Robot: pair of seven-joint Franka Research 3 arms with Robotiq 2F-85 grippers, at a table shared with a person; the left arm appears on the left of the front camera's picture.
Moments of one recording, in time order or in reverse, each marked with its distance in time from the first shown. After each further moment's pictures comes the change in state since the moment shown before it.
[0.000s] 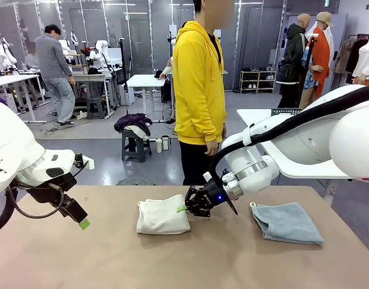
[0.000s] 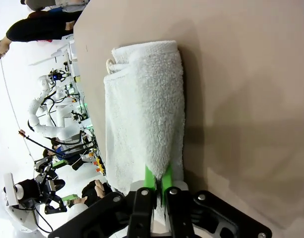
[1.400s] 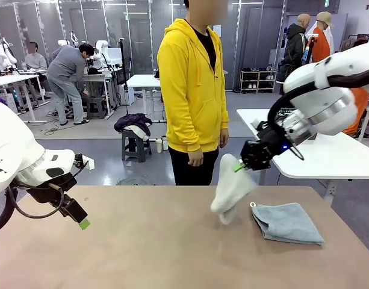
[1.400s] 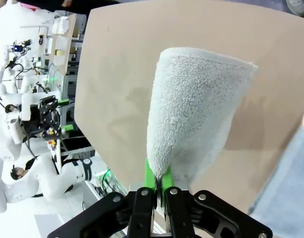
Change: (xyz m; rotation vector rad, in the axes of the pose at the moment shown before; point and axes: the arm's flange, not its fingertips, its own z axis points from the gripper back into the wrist) left arm 0.000 0.000 0.000 0.000 0.000 0.000; right arm -0.044 0.087 0.243 -0.186 -0.020 0.348
